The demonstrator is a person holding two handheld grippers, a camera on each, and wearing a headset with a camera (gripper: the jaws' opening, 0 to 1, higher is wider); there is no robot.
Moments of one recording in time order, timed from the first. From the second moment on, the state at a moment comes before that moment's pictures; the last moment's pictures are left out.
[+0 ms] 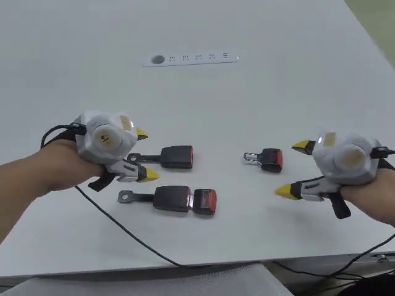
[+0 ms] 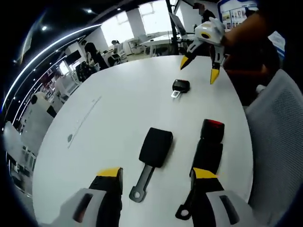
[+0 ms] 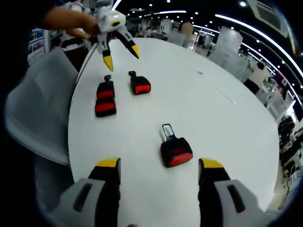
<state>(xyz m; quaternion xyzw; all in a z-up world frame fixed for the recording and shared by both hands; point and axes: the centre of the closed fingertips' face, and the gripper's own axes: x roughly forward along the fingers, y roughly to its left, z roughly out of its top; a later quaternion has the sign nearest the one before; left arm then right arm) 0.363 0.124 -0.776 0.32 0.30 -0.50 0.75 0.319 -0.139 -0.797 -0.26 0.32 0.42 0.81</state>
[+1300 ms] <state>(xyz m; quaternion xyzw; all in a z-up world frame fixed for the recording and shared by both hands) 0.288 0.208 -0.747 0.18 0.28 -0.40 0.85 0.274 -0.144 -0.763 -0.20 0.29 0.39 0.85</state>
